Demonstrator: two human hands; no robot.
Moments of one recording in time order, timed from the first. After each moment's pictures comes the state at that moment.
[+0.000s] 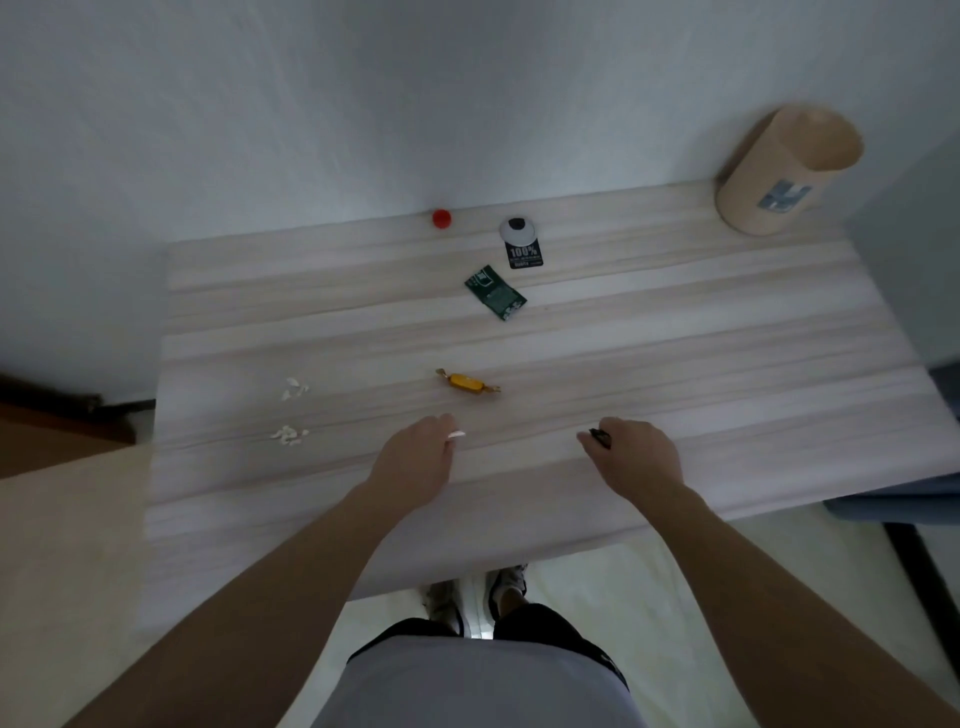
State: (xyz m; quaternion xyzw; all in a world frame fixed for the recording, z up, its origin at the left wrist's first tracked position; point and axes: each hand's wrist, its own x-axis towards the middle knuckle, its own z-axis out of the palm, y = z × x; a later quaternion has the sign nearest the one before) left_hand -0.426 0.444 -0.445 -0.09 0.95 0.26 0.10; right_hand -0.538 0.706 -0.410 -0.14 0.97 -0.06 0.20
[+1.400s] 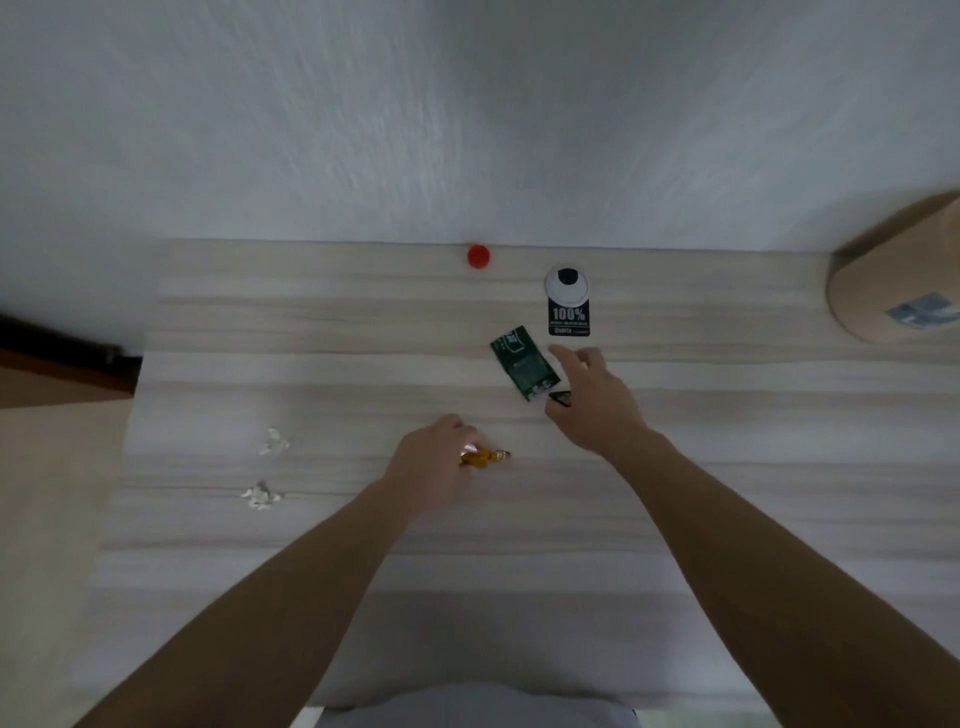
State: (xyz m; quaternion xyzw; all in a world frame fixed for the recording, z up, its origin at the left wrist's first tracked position) left_hand -0.559 0.409 -0.476 -0.15 0.93 0.27 0.19; right_hand -0.731 0.568 -0.450 -0.31 0.91 -0.13 0.26
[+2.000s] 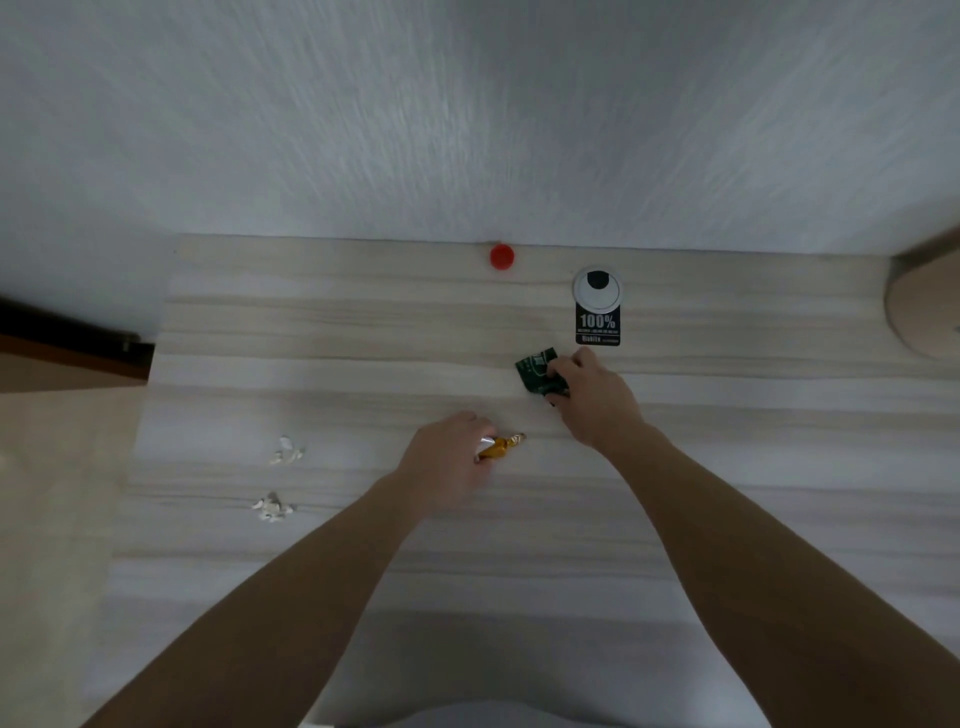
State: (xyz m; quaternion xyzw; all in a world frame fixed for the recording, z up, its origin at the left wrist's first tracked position) left_hand -0.577 0.389 -0.490 -0.16 0.93 0.27 0.17; right_hand -0.747 0.530 -0.488 -0.33 0.90 -0.09 0.27
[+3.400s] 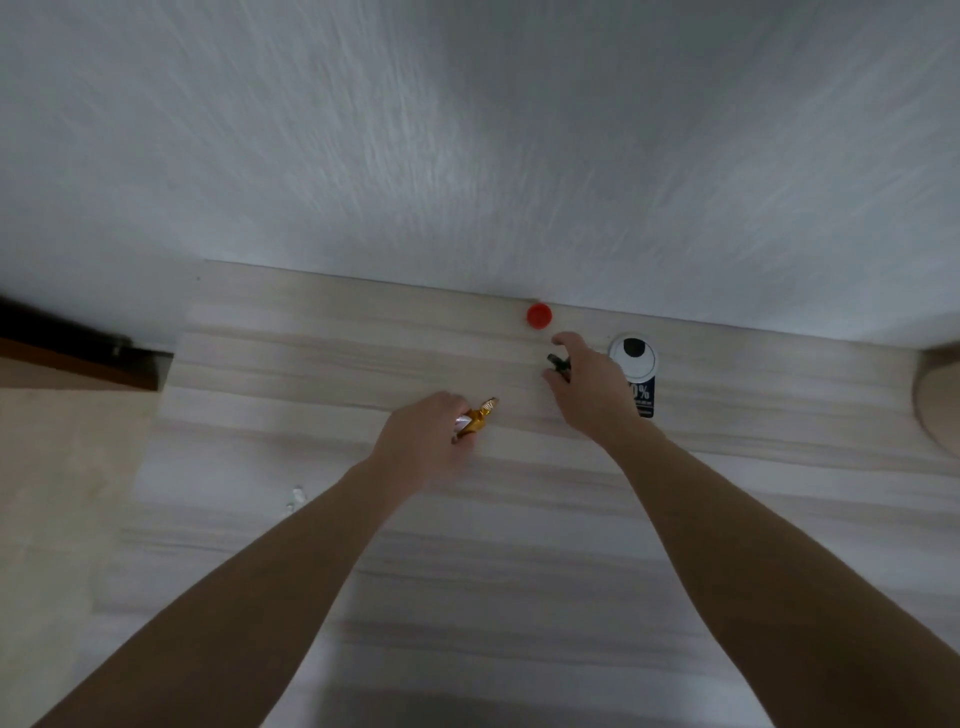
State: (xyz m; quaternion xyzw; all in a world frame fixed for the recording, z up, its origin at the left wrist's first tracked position) left_hand -0.611 0.293 -0.478 -0.24 0.92 0.29 0.11; right_hand -0.790 0.434 -0.472 -0.29 0.91 -0.18 0.24
